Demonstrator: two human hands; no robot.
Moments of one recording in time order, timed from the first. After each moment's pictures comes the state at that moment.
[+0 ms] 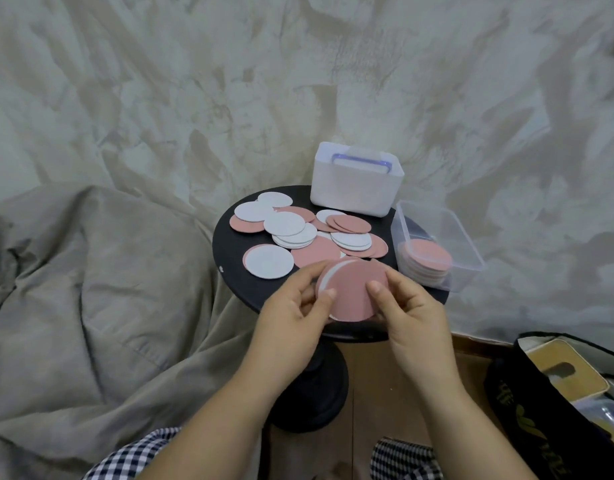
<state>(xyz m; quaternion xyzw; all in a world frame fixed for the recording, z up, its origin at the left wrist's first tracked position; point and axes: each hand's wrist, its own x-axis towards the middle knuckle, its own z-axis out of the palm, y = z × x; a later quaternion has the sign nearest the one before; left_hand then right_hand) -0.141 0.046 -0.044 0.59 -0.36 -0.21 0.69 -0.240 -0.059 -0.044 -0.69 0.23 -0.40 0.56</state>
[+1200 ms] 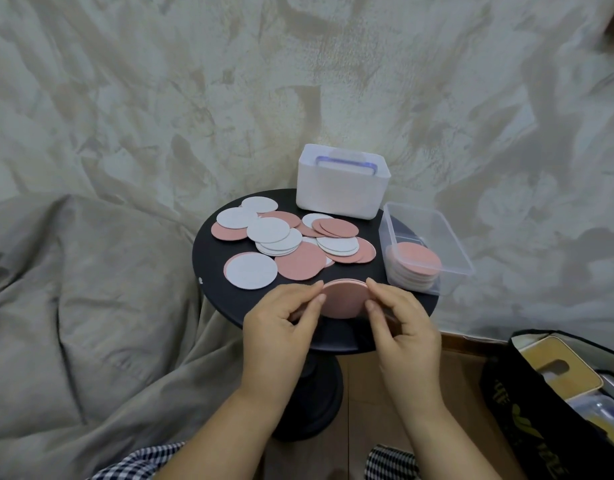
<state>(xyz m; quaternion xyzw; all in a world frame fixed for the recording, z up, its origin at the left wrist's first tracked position) -0.142 0.026 -0.063 0.68 -0.37 0.05 0.63 -0.246 -0.070 -0.070 -0.78 0.21 -0.50 0.31</state>
